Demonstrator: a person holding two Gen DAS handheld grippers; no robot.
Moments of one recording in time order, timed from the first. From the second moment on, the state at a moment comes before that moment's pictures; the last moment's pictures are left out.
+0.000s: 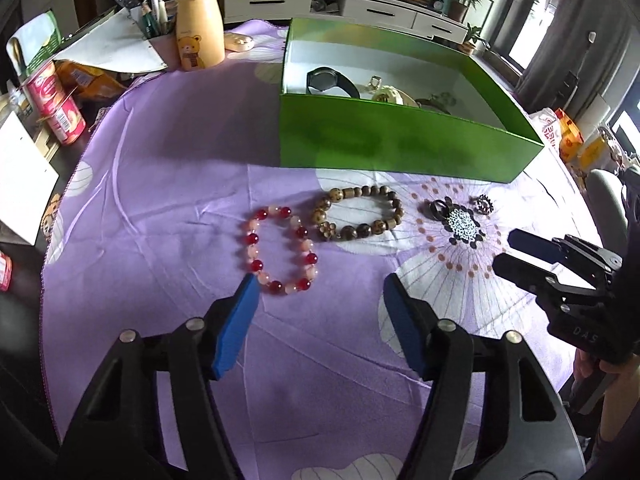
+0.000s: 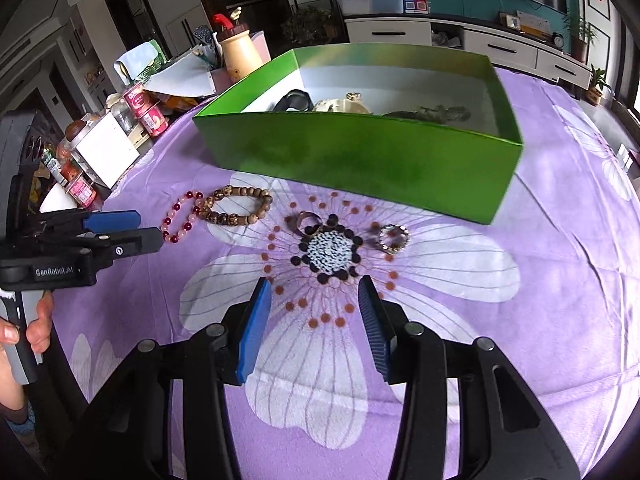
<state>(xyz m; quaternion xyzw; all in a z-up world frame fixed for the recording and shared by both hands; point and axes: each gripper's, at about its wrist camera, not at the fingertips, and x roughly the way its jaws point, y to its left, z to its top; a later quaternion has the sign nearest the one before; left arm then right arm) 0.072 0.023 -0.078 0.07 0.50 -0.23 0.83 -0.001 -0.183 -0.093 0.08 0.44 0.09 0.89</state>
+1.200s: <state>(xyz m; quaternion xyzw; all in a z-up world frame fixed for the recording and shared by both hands) 0.094 0.021 -0.107 0.05 0.52 -0.23 0.82 0.052 -0.156 -0.110 0.02 0.44 0.06 0.90</state>
